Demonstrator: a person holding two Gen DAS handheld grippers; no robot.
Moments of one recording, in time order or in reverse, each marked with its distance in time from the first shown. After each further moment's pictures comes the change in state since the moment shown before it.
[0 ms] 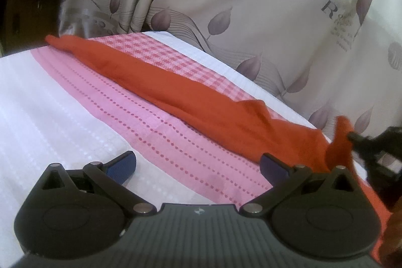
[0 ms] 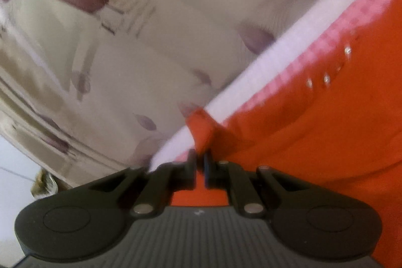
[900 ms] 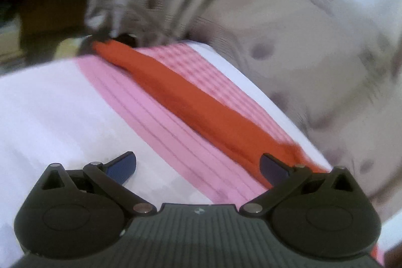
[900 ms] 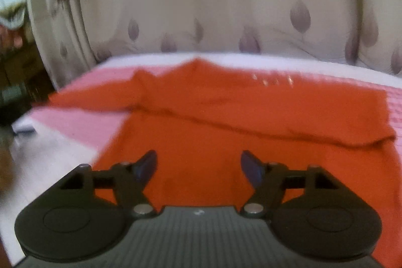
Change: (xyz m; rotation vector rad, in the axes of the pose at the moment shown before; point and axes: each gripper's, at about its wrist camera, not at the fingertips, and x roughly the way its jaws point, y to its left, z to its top) left arm 0.009 0.093 0.064 -0.199 0.031 0.027; right arm -0.097 -0.003 -0.089 -0.771 0.099 -0.316
